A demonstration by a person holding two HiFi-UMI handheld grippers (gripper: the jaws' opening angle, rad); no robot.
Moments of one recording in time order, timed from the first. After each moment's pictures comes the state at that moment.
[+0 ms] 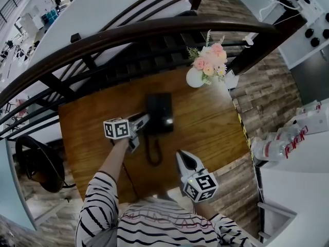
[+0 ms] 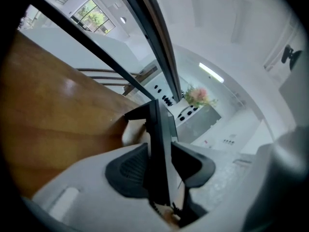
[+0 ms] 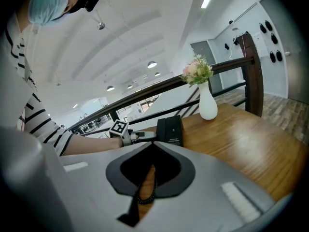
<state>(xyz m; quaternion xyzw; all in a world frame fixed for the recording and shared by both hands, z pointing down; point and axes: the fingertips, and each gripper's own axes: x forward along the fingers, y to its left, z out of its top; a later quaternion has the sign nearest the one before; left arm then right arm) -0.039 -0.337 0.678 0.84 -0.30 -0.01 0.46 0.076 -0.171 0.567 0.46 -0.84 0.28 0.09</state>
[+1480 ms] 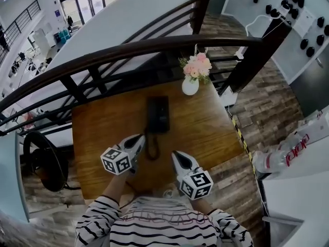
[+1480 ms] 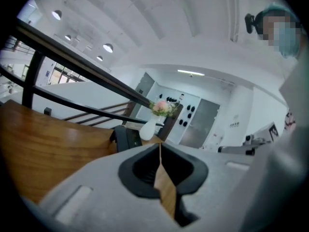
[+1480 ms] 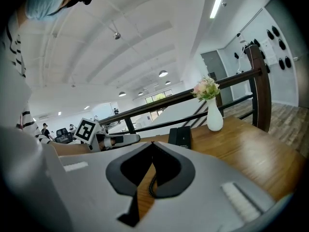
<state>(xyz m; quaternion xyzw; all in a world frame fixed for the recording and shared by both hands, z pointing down) -0.030 -0.148 0.527 0.88 -0.39 -0.01 0.26 0.086 -0.076 0.501 0.43 -0.87 0.22 0.06</state>
